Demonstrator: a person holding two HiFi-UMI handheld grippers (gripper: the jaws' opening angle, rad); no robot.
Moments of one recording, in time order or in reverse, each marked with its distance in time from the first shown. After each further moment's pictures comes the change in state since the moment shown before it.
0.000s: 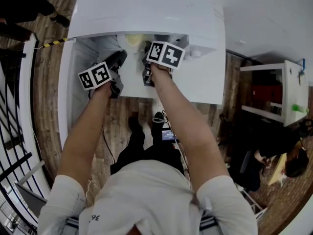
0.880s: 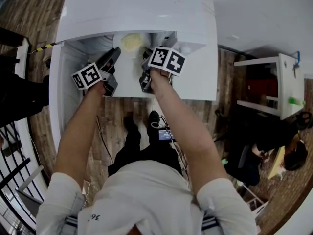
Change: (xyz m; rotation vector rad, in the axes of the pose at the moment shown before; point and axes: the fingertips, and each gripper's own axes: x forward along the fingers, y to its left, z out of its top) left arm 0.014 -0.016 0.003 -0.058 -0.065 -0.187; right arm -0.028 -0.024 -0.021 0.187 0.018 0.052
